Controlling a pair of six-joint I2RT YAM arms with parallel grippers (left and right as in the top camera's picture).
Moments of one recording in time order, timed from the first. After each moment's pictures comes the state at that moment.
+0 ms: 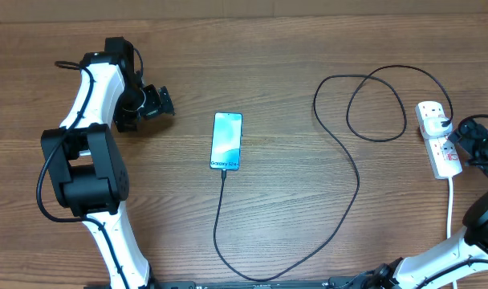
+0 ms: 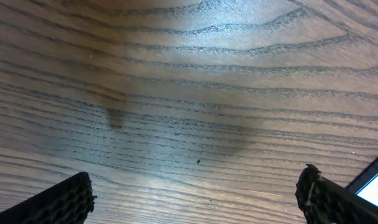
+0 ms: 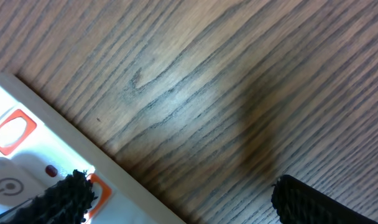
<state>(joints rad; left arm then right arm) 0.08 2.20 1.76 -1.11 0.14 -0.31 -0.73 1.95 1.26 -0.50 -0.10 0.12</state>
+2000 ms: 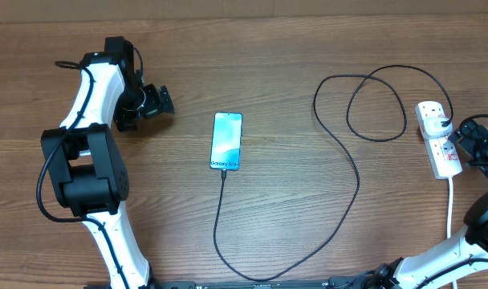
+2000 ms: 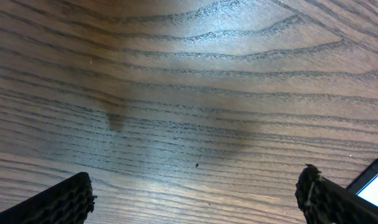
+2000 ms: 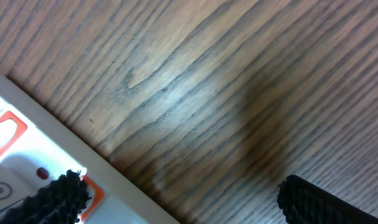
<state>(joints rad) 0.08 2.20 1.76 -1.10 0.14 -0.31 -0.74 1.96 1.27 -0.51 -0.10 0.13</state>
